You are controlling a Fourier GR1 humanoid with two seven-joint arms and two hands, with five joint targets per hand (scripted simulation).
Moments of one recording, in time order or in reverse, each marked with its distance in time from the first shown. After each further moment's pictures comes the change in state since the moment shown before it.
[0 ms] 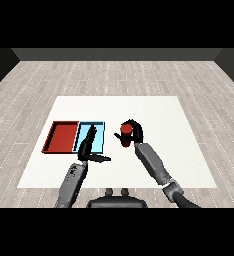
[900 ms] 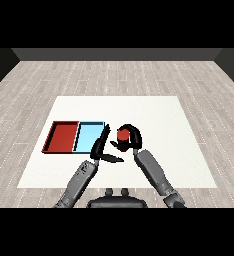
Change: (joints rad) left arm -0.115 -0.002 -0.202 0.080 0.062 0.152 0.034; right arm 0.160 0.021 0.076 -0.333 0.128 -0.007 0.126
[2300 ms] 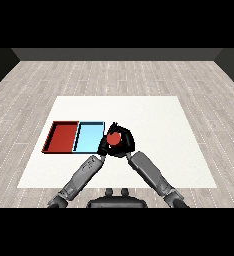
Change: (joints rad) left arm -0.166 0.027 -0.115 0.151 0.036 0.201 0.033; right arm -0.041 -0.009 0.182 -0.096 -0.073 -0.114 0.022
